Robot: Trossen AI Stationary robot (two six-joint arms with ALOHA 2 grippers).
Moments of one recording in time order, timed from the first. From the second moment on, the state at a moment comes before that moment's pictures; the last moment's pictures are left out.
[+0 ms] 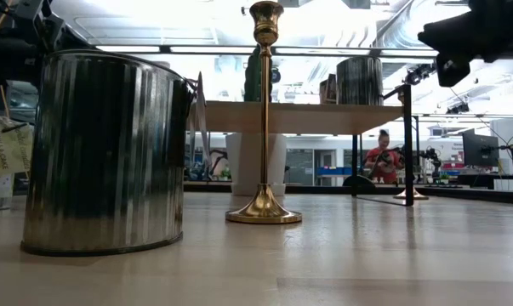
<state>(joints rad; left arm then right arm) -0.35 0.01 0.04 0.01 -0.68 -0.42 0.24 0.12 0.15 0.05 0.26 0.18</state>
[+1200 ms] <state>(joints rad) -0.35 0.01 0.04 0.01 -0.68 -0.42 0.15 0.02 0.01 0.11 0.08 0.08</state>
